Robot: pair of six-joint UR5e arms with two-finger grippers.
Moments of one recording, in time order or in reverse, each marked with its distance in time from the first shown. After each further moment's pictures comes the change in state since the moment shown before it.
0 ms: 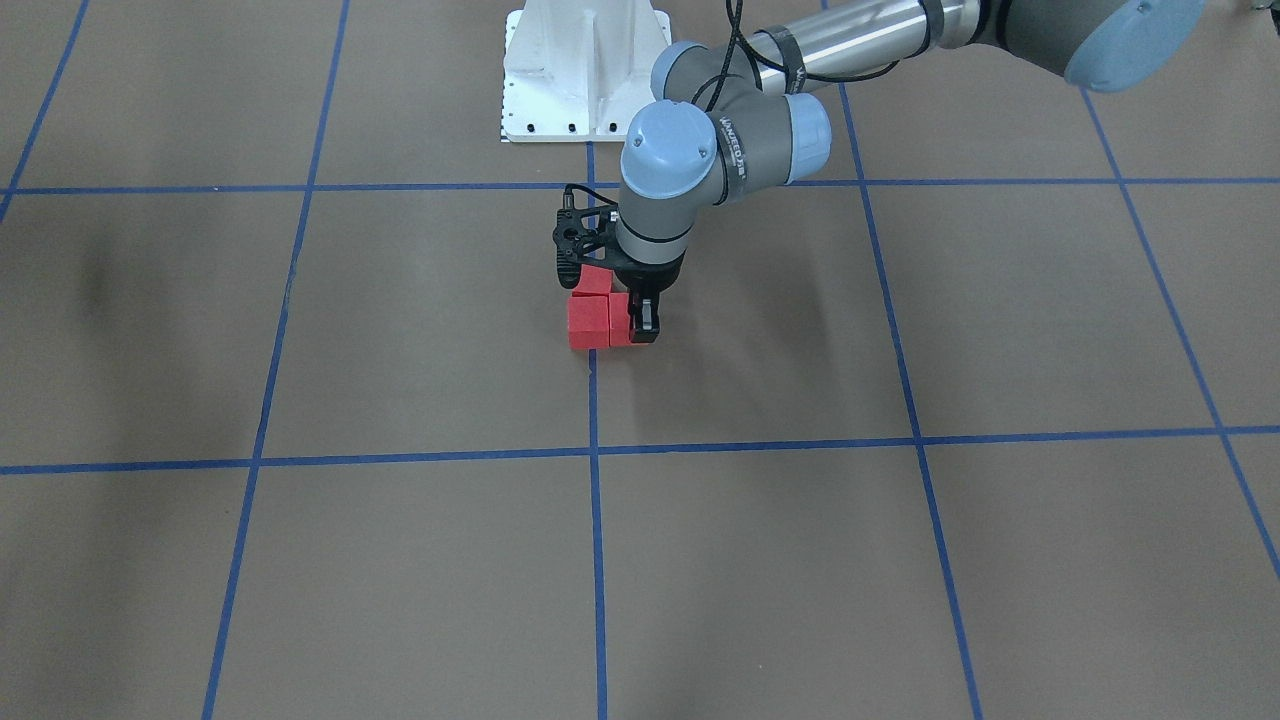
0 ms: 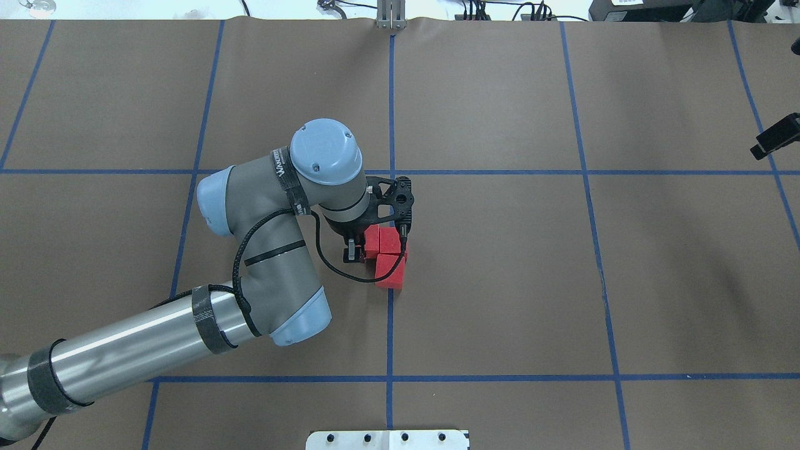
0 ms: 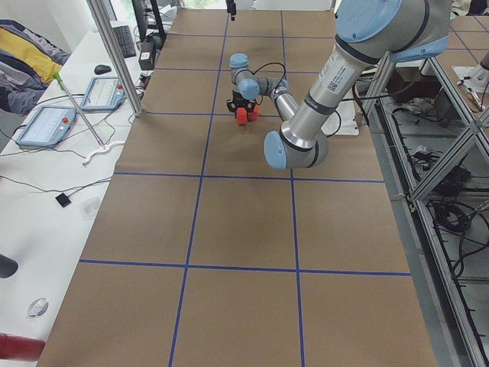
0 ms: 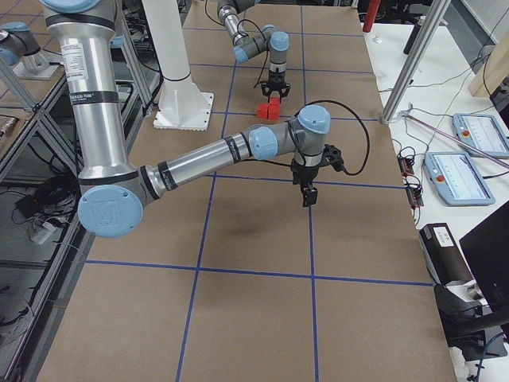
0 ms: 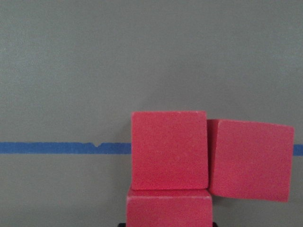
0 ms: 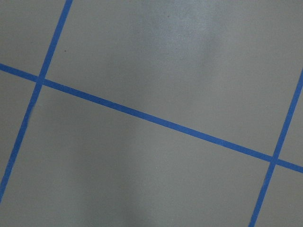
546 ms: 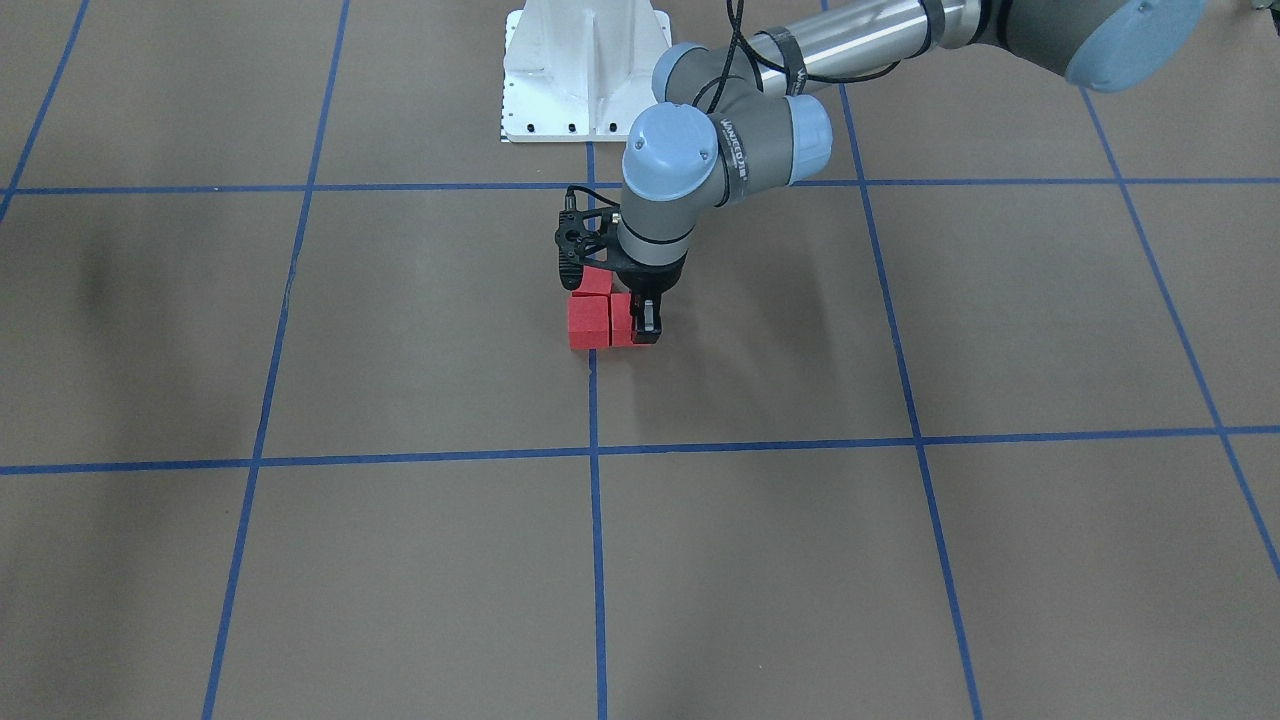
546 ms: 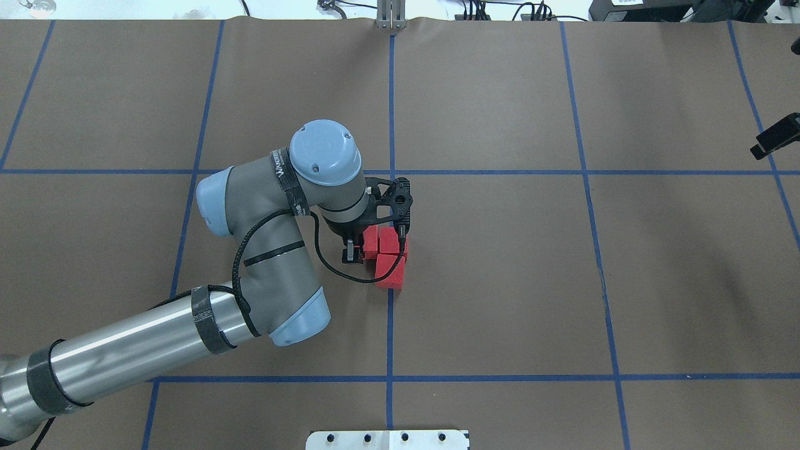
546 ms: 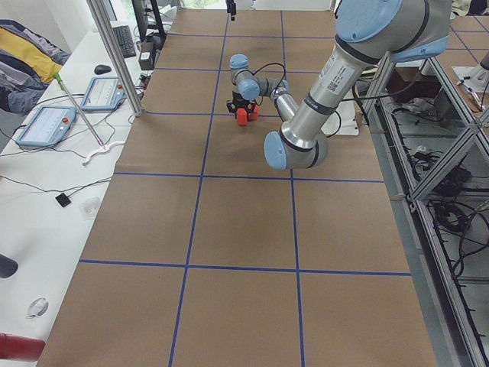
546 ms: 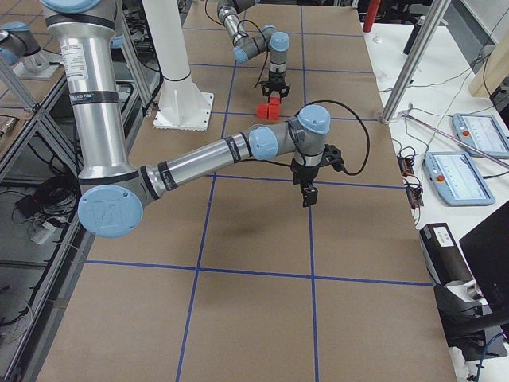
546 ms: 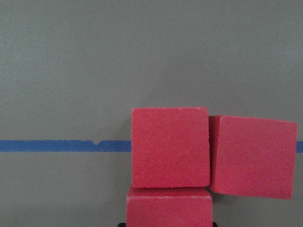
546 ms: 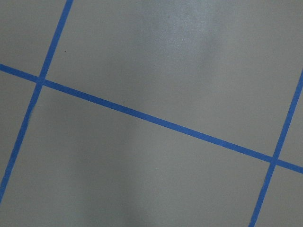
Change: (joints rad) left arm 0.000 0.002 0.002 0.000 0.000 -0.003; right arm 0.000 0.000 0.000 -0.001 0.000 0.000
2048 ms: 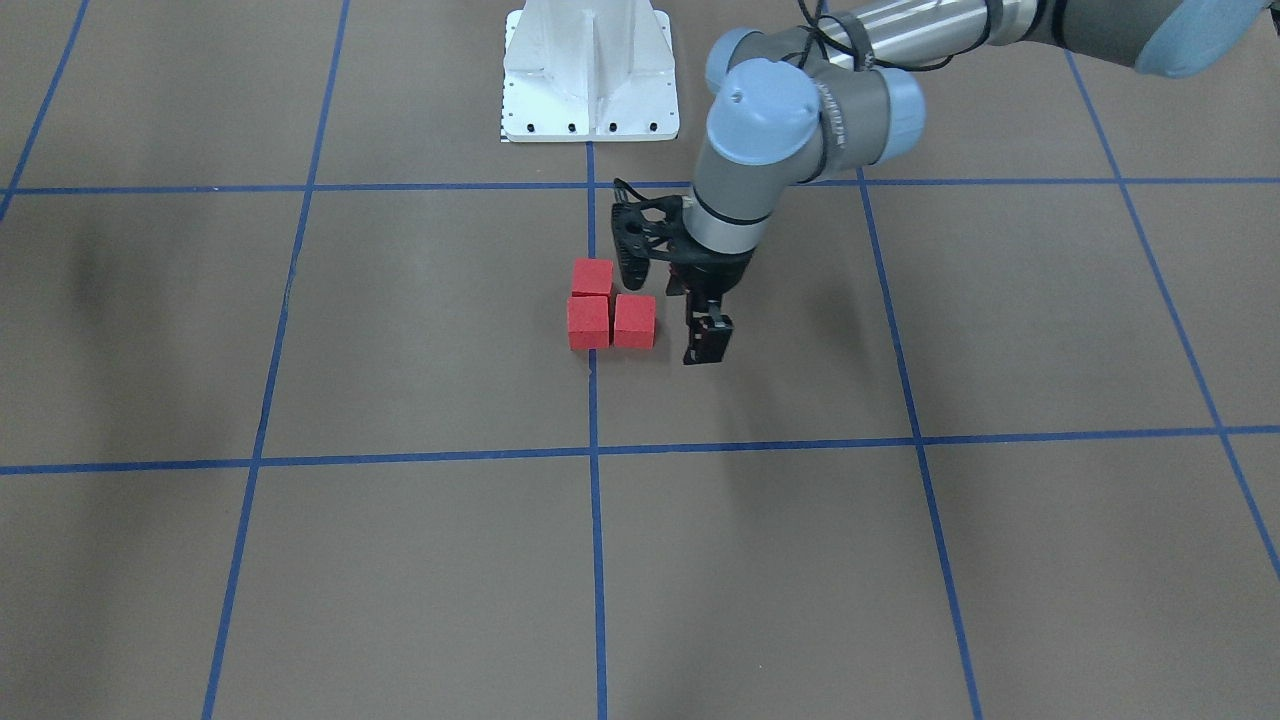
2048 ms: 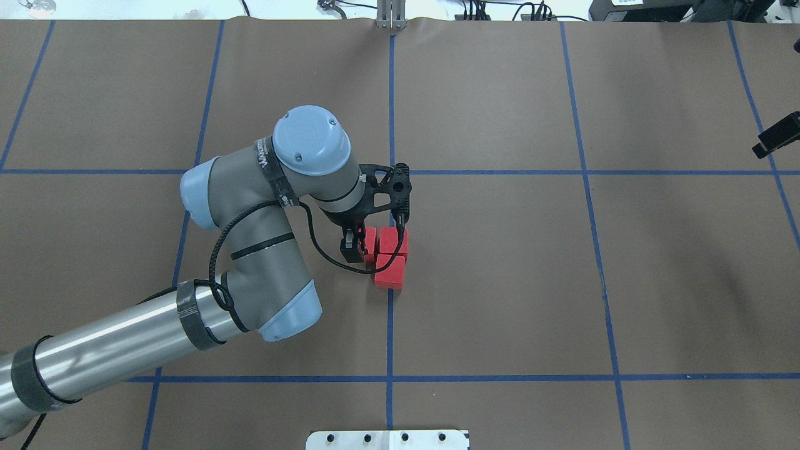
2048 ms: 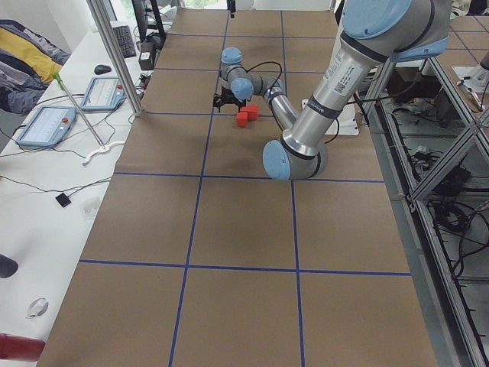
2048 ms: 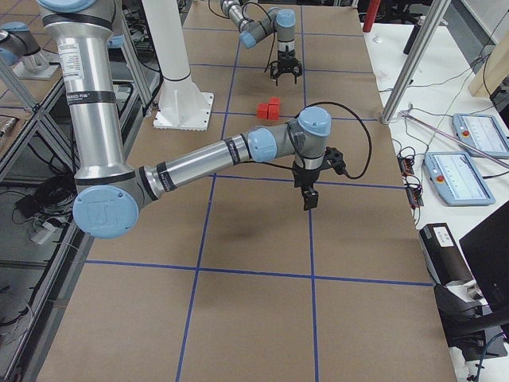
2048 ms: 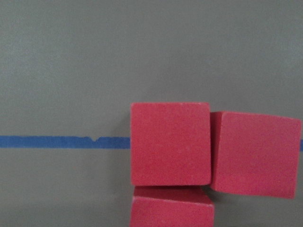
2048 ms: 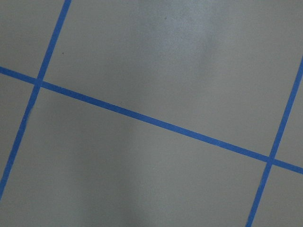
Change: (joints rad) left arm -0.166 0.140 -0.177 -0.030 -0.010 -0.103; right arm 0.049 -0.020 -0.006 0.000 0.002 -0.009
